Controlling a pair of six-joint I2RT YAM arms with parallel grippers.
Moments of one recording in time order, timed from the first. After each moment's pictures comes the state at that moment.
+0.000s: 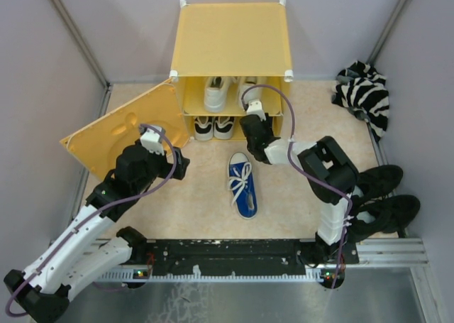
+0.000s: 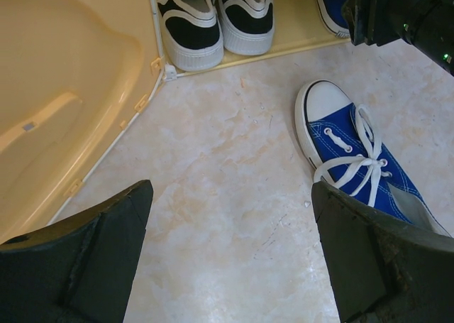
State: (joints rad) left arm -0.60 0.73 0.74 -0.40 -0.17 -0.24; right arm 0.62 1.89 1.08 0.26 0.70 0.02
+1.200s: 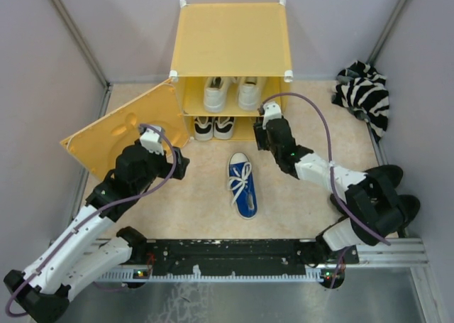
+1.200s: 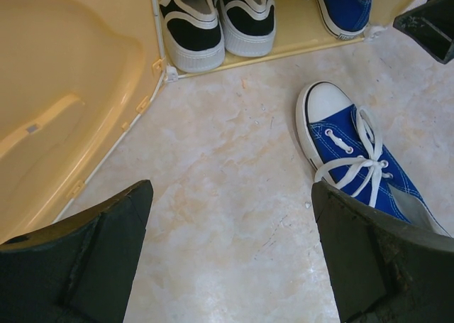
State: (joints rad) left arm -0.60 0.72 0.74 -0.40 -0.18 -0.24; right arm 0.57 1.45 0.83 0.17 0.33 0.04
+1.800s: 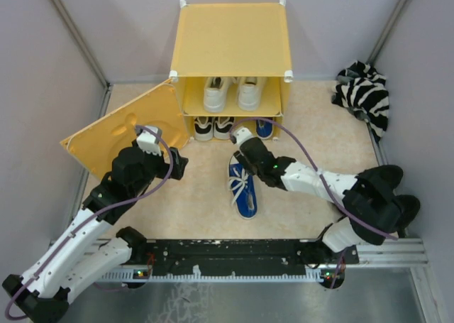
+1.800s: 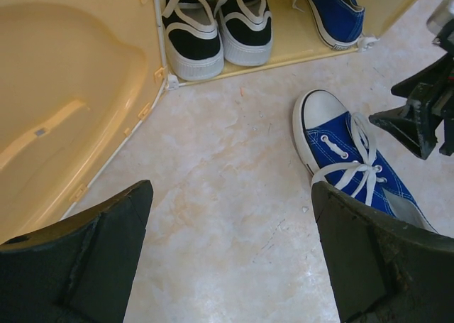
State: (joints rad) left arm -0.60 0.69 0.74 -0.40 -0.19 -0.24; right arm 0.80 1.42 0.79 -0.08 0.35 -0.03
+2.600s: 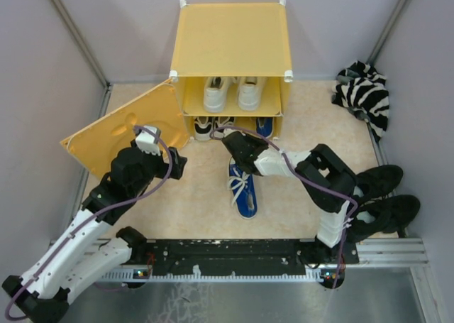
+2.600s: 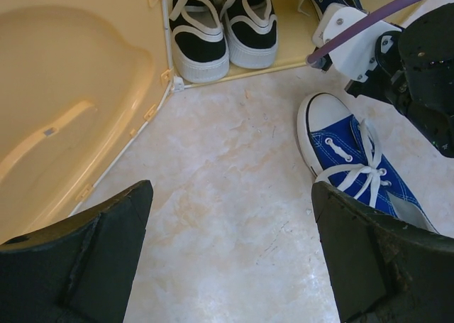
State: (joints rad) left arm -0.60 0.68 0.74 -0.40 -0.20 -0.23; right arm 0.81 1.84 1.07 -0.07 0.90 -0.58
